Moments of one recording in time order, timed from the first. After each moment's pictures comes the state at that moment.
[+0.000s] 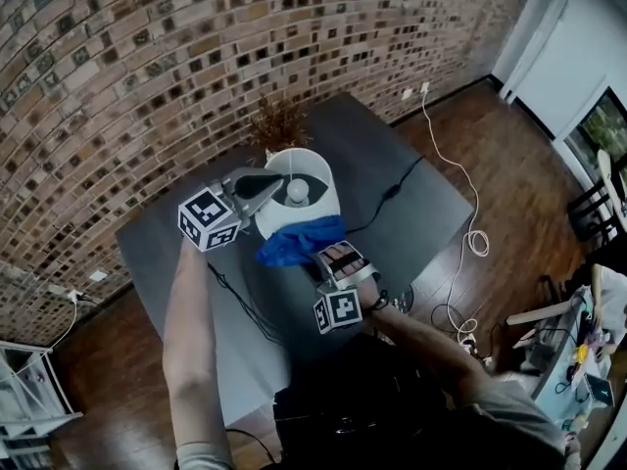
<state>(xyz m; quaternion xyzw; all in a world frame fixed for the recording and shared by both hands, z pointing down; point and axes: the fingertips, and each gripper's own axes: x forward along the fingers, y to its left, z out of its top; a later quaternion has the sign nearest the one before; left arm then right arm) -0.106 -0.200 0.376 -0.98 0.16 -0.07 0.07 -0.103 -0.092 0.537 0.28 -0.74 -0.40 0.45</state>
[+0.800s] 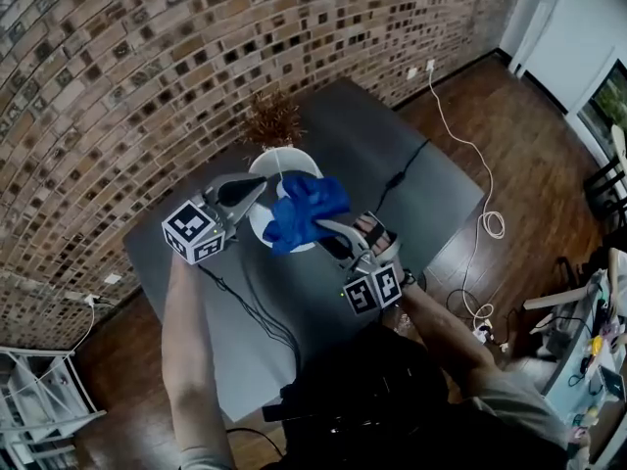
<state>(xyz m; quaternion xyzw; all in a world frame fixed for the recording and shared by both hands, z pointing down) -0.107 -0.202 0.374 -0.98 0.18 -0.09 0.07 -0.054 -0.113 0.437 0.34 -0.81 -0.42 0.24</state>
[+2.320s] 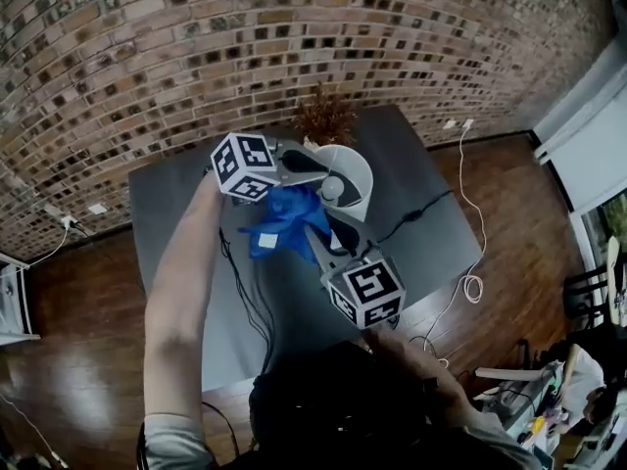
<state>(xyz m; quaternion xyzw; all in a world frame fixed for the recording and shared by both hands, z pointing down) -0.096 -0.202 0.379 -0.98 0.07 -0.16 0.01 -0.125 -0.109 0.371 0.36 -0.92 0.00 0.13</state>
